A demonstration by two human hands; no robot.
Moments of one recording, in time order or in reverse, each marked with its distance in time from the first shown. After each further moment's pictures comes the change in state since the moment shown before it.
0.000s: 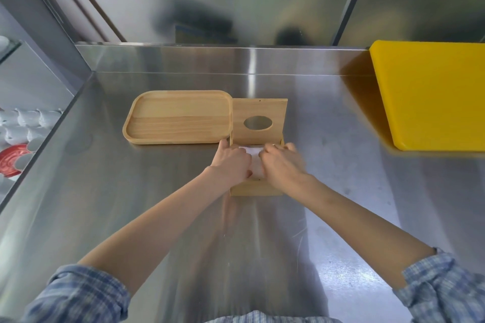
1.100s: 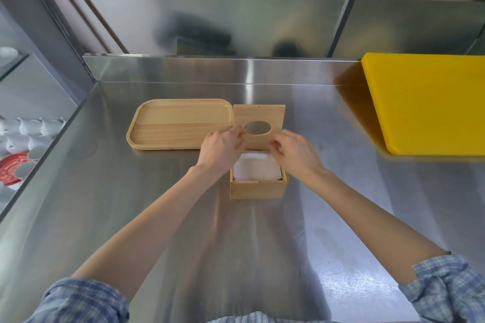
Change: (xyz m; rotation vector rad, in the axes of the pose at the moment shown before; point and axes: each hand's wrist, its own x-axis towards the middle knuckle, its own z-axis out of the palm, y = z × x) left_hand -0.017 -0.023 -0.012 -0.688 0.505 -0.184; right_hand -0.012 0.021 -0.022 0.337 0.355 0.085
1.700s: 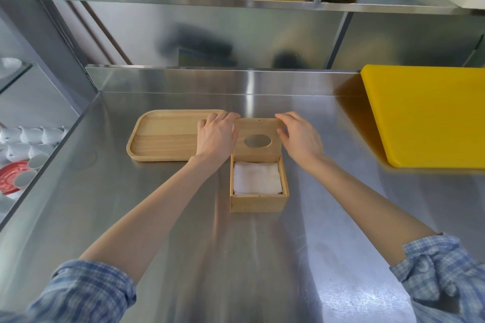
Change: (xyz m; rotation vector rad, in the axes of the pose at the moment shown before) left_hand 0.039 -0.002 -0.017 0.136 0.080 -0.045; right_hand 0.045 0.011 -0.017 0.043 0.109 0.023
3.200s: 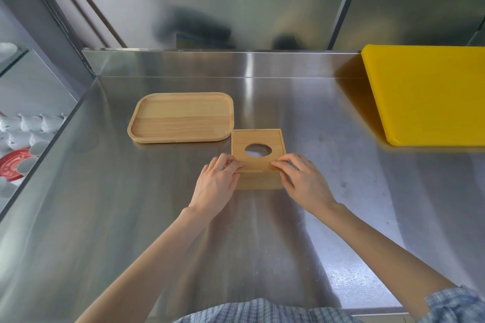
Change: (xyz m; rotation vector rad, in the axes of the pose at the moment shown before) left_hand -0.113 -0.028 0.063 -0.147 0.066 0.215; right_hand -0.112 0.034 0.064 0.003 0.127 -0.284
